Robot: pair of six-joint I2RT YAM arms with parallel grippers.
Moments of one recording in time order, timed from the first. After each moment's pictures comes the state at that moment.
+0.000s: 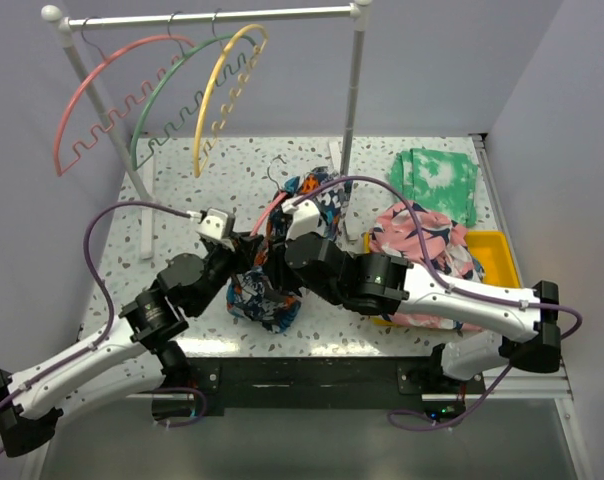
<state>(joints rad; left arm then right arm) -0.92 0.68 0.64 -0.02 -0.44 -0.25 1.29 1.39 1.39 -0.54 0.50 0.65</state>
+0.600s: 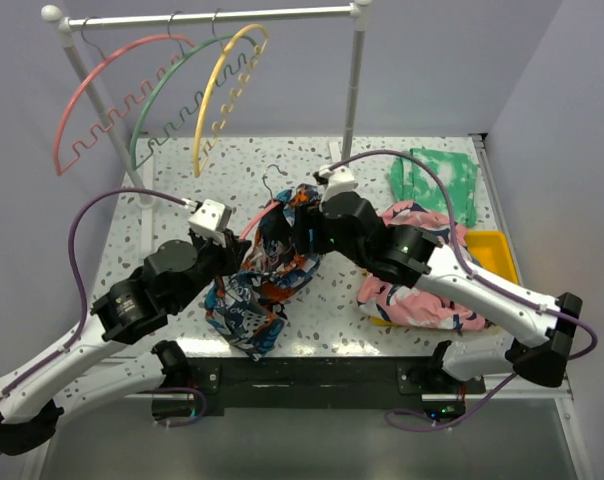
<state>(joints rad) -0.93 0.70 0.91 -0.47 -0.40 -0.28 1.03 1.31 1.35 -0.56 0.40 0.51</state>
